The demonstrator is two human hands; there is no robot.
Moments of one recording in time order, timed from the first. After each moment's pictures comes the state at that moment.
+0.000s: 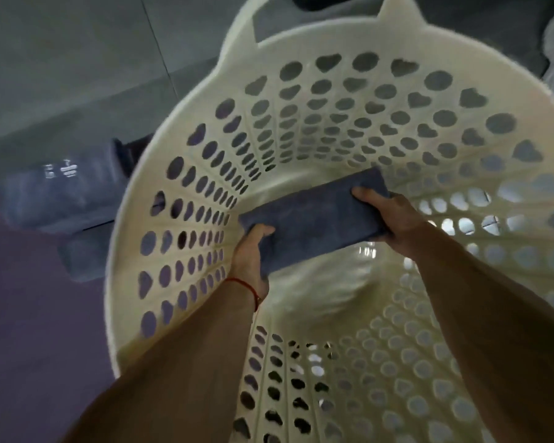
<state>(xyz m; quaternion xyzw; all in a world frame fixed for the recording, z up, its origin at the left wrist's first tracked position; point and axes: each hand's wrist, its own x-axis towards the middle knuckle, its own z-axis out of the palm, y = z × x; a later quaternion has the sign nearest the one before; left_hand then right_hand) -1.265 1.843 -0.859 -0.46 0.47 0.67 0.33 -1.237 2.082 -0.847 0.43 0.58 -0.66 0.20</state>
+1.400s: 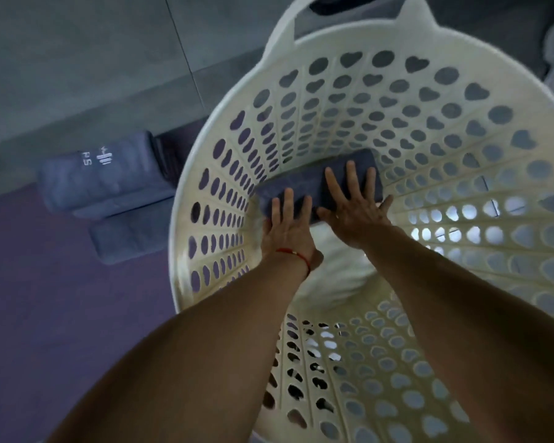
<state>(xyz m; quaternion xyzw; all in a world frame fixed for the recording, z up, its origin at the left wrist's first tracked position) -1.256 1.854 -0.813 0.15 0.90 0.07 0.40 -1.237 2.008 -0.865 0.13 0.94 -0.12 0.28</state>
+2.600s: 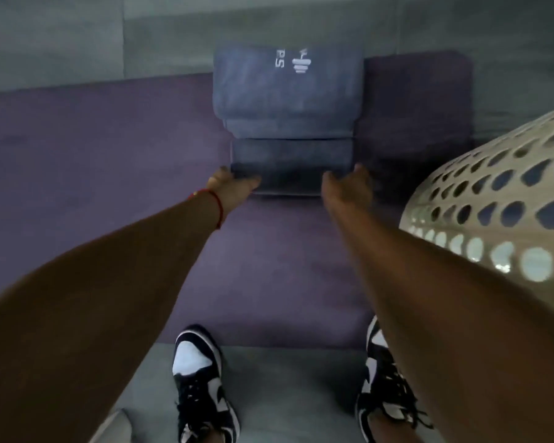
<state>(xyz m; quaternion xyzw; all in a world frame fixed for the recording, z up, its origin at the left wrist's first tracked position) -1.333 1.459 -0.875 -0.32 0.80 0.39 0.33 -1.326 1.656 -0.909 0.41 0.81 -0.35 0.22</state>
